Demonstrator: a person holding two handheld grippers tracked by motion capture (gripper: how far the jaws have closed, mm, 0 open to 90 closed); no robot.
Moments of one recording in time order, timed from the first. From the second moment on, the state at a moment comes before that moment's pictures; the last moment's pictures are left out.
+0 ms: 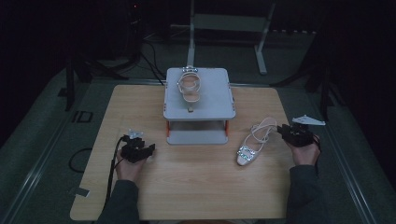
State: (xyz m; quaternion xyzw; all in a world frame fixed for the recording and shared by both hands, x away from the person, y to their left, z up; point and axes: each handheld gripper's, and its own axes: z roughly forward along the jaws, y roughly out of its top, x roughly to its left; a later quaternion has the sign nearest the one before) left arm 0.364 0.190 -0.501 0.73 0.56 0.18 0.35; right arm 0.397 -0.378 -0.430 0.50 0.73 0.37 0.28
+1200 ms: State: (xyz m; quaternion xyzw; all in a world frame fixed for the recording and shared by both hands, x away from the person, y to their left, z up) left arm 0.364 0.190 -0.502 0.72 0.56 0.19 0.36; right arm 0.348 -0.328 -0.470 0.39 0.82 0.36 0.21
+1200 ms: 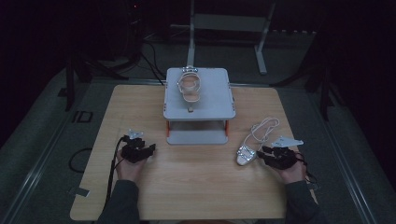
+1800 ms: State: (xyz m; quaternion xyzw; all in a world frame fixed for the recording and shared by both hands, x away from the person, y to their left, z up) left arm 0.365 0.189 -0.503 0.73 0.56 0.19 0.36; right arm 0.347 -0.302 -0.469 0.35 0.84 0.37 0.18
